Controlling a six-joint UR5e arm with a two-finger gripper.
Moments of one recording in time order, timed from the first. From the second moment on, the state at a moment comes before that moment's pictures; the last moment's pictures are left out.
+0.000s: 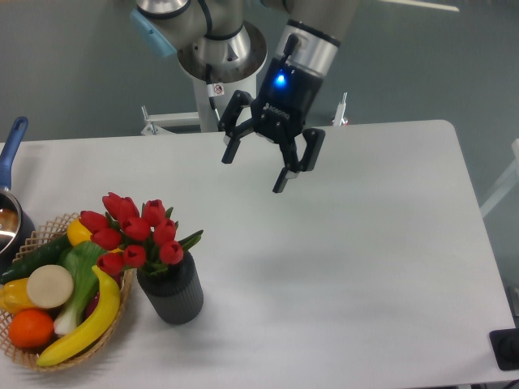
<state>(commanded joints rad) 2.66 -1.53 -1.90 -0.96 0.77 1.25</state>
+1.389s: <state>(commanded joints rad) 2.51 -1.71 -1.91 -0.79 0.76 1.15</state>
